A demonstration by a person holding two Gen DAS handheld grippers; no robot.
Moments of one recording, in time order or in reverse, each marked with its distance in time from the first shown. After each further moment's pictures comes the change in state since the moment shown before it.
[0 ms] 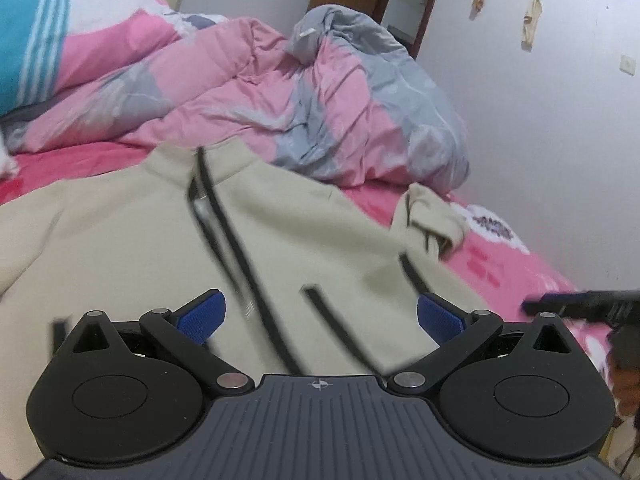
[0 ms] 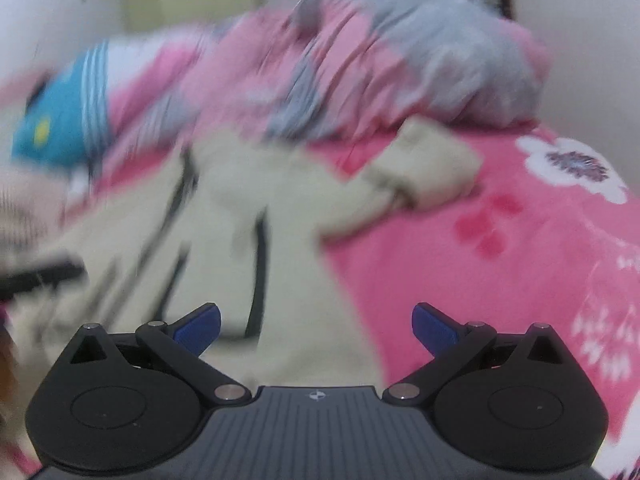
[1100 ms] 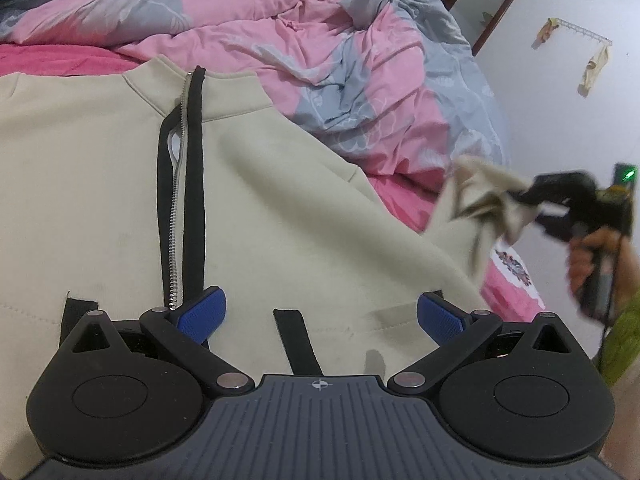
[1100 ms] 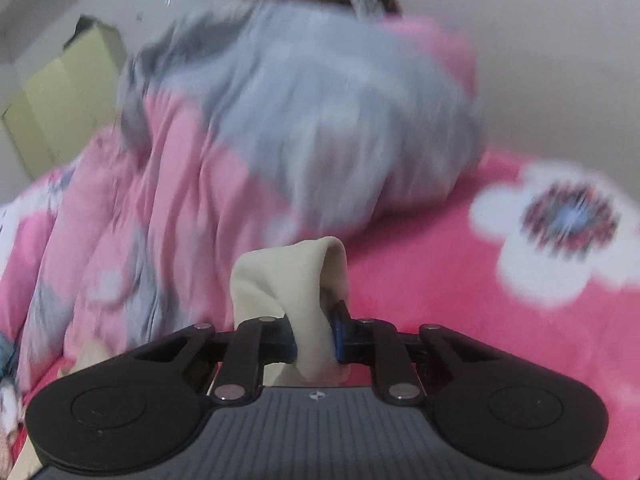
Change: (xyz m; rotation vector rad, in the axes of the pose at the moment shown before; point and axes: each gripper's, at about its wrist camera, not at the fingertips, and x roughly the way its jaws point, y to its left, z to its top) left arm 0.093 0.012 -0.009 -0.253 0.043 0.002; right arm 0.131 -0.115 0.161 0.323 -0.165 -0.132
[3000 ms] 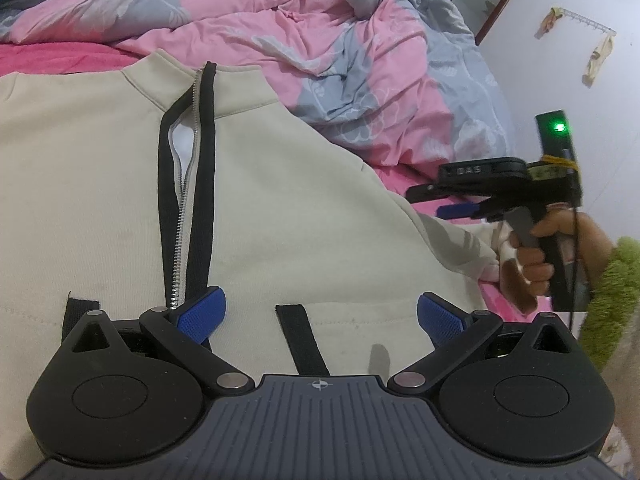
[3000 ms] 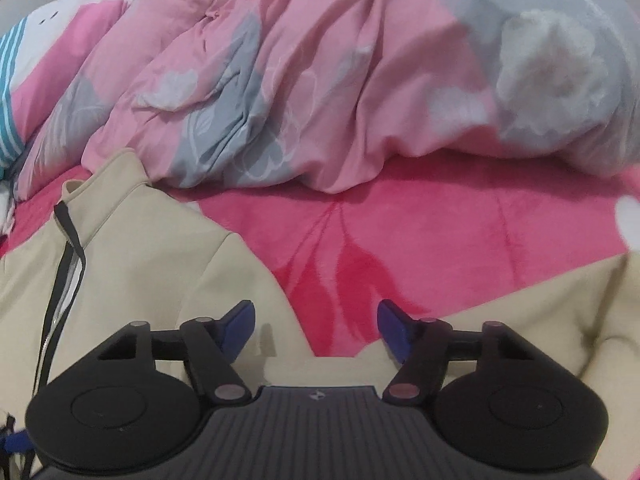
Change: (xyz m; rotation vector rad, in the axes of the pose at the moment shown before) left arm 0.002 -0.002 0.002 0.012 0.032 0.014; right arm 0.081 0.099 -0.060 -0.458 0.414 0.112
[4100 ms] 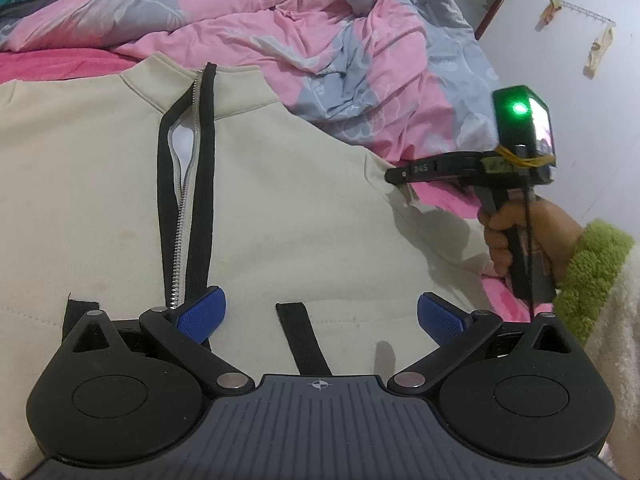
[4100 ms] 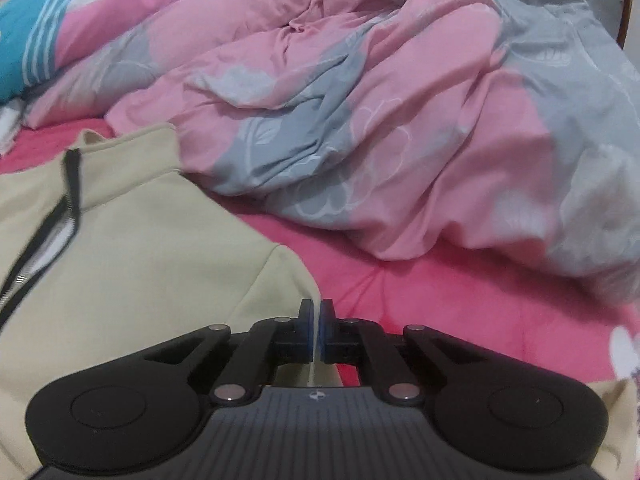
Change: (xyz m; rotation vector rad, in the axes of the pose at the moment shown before) left arm 0.002 -0.003 -0.002 0.027 0.003 0.021; right arm 0.039 0.056 0.003 -0.326 -0.137 -0.131
